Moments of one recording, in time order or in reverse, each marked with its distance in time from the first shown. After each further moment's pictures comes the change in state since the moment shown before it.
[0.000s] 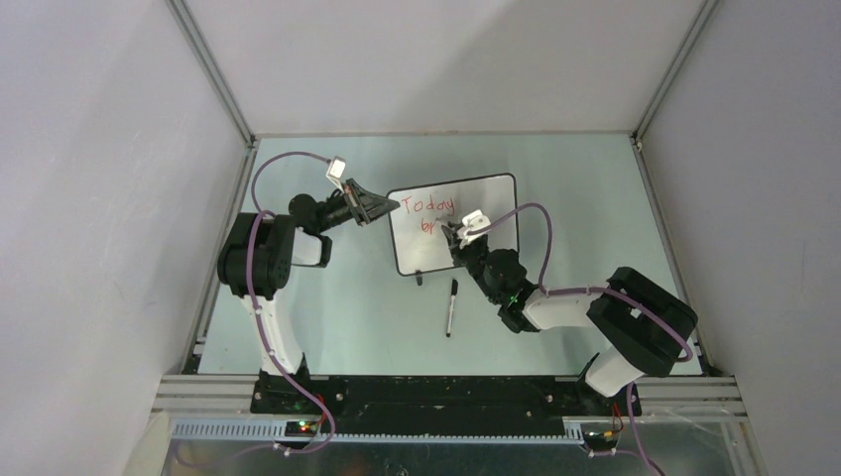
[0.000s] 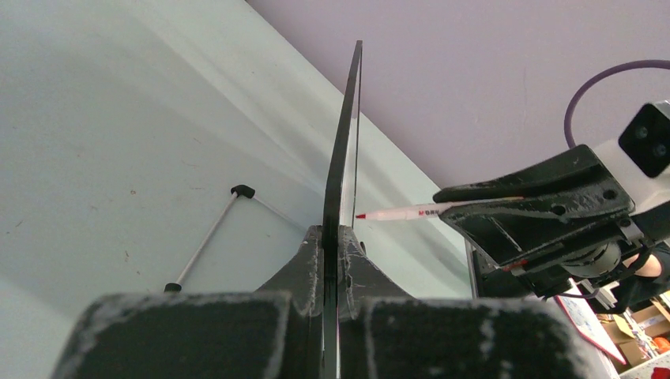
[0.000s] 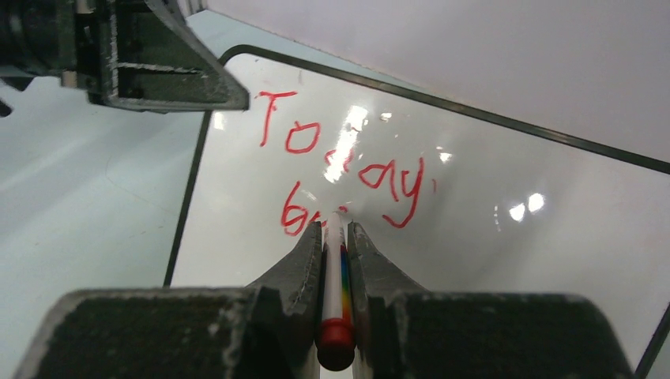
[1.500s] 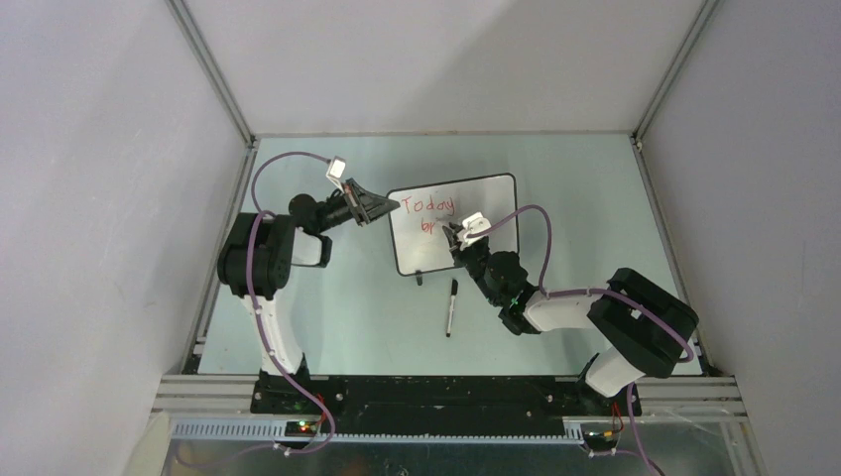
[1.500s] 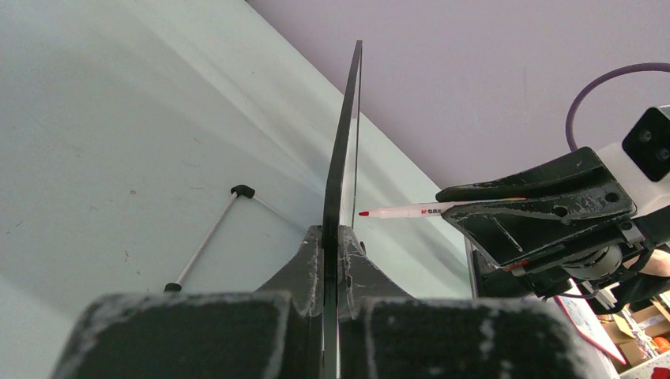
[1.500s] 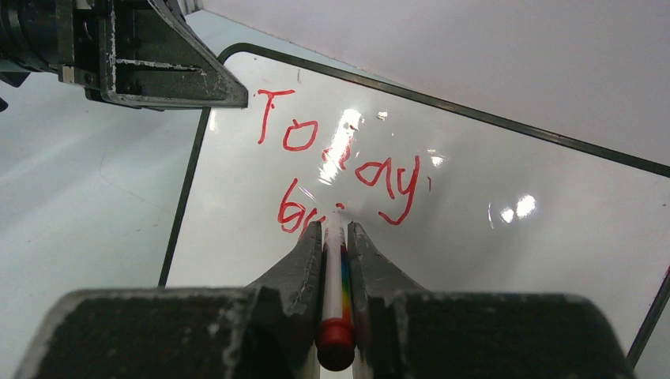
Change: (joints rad) left arm 0.000 0.000 0.000 0.000 0.000 0.000; right arm 0.017 -0.010 -0.026 0.028 0.020 -0.029
